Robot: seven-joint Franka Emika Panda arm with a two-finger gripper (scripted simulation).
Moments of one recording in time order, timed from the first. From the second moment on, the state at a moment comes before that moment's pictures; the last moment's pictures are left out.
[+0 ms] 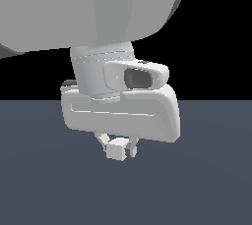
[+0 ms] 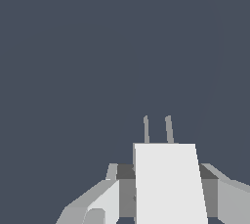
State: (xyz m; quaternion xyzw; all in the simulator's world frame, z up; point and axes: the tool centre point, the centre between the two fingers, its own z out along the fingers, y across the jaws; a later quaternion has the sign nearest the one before) arm -0.073 0.012 0.012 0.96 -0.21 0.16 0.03
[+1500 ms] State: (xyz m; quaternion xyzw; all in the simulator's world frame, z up) arm -0.041 -0.023 0.057 0.98 -0.10 0.16 0.02
